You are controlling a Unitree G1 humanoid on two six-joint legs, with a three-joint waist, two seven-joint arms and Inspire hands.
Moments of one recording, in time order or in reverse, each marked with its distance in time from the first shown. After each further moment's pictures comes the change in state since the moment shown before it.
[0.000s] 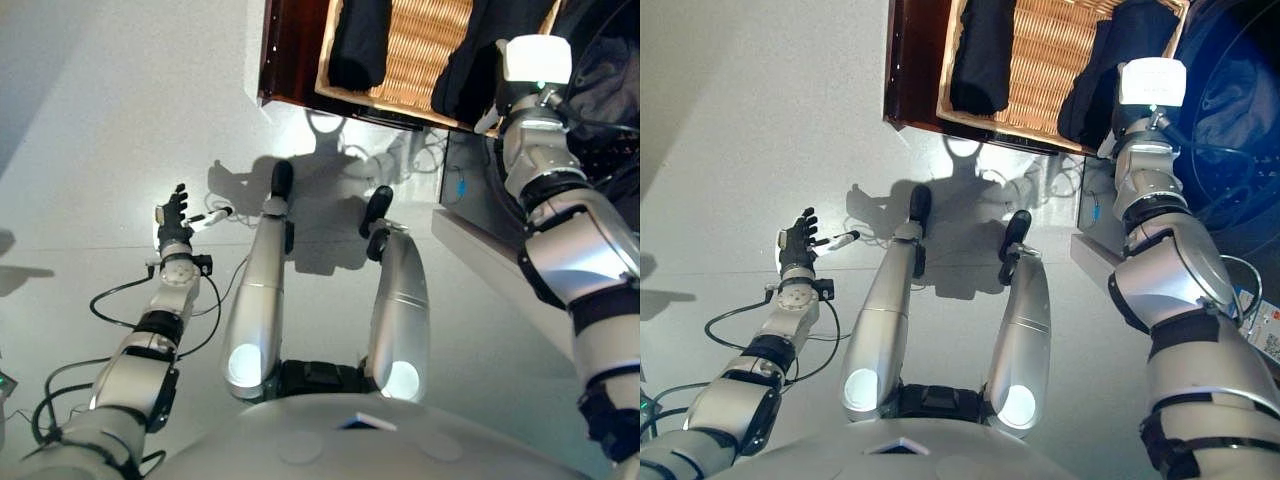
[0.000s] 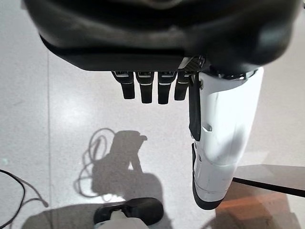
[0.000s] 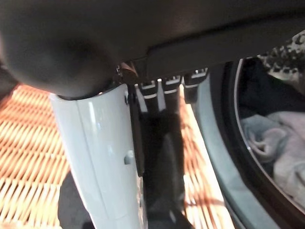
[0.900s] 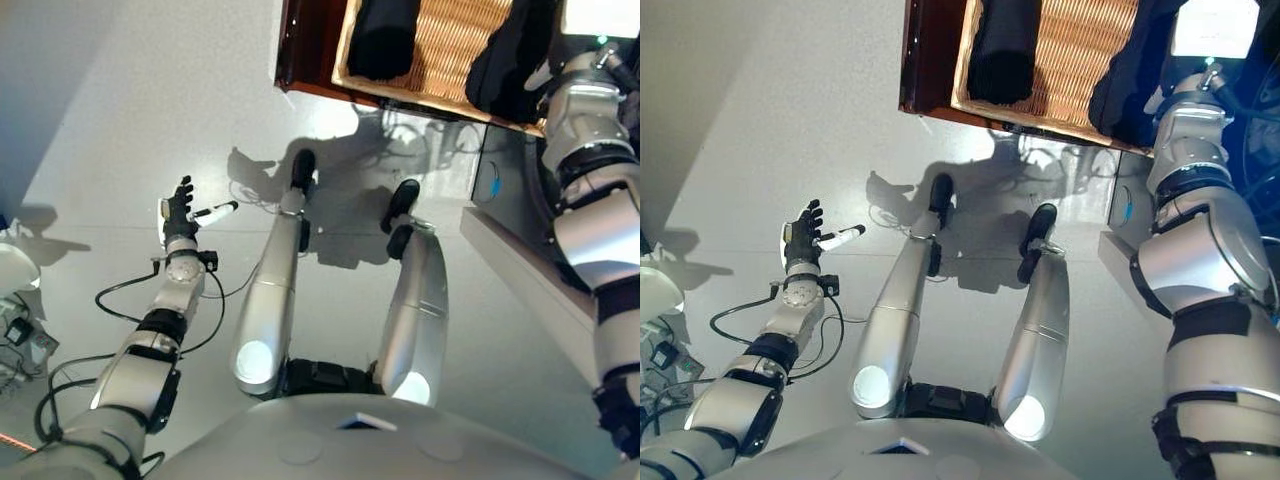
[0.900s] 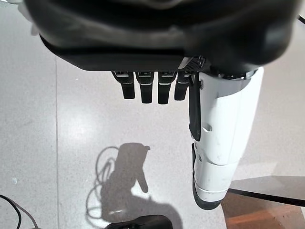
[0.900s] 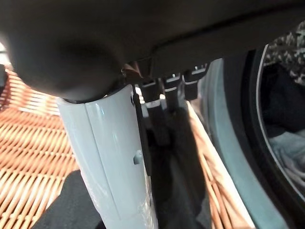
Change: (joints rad) left arm -0.004 -0.003 -0.041 -0.024 -0.017 -0.013 0.022; right arm -0.106 -0.083 0.024 0.049 -0.005 0.023 -0.108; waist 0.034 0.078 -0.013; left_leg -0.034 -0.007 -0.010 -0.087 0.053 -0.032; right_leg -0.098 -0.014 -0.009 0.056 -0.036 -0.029
